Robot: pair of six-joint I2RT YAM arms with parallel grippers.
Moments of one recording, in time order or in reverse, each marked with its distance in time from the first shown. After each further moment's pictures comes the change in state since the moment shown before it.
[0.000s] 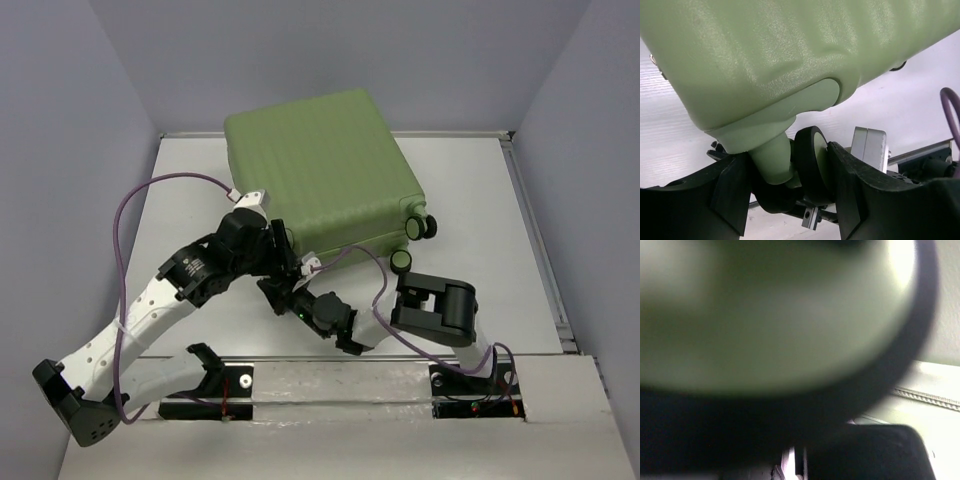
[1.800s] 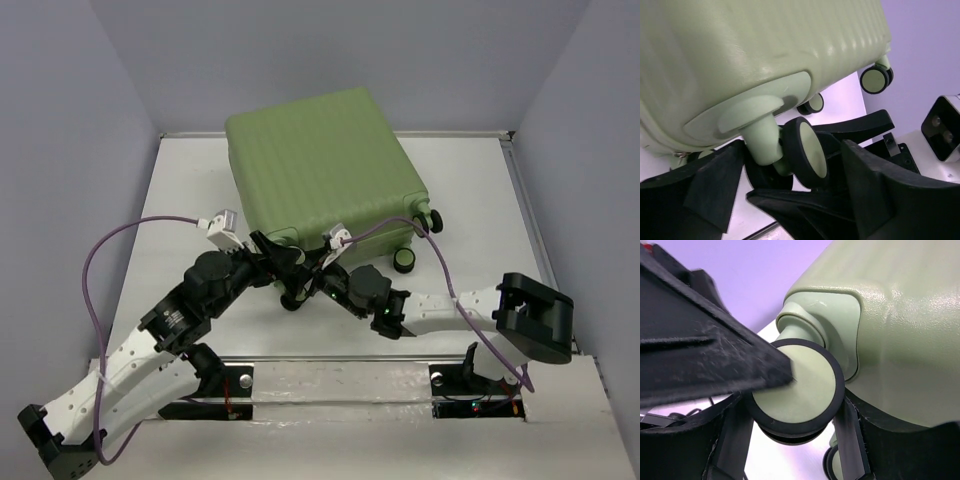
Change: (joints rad) left arm -0.017 -0.365 -0.399 0.486 -0.034 -0.193; right arm -0.105 -0.483 -0.082 -0.416 -0.072 -0.049
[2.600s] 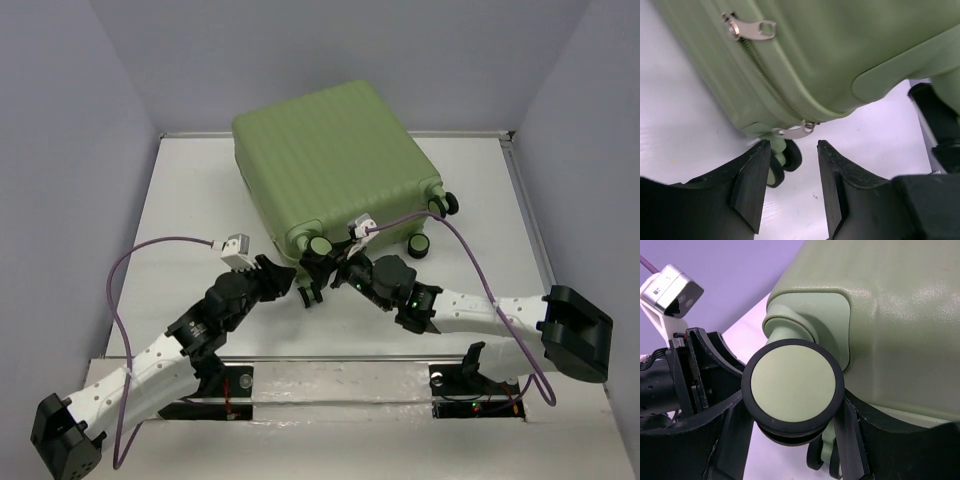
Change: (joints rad) left arm -0.006 -0.050 -0.352 0.231 -0.098 0.077; right arm -0.094 -0.222 -0.077 -0.231 -0.024 0.001
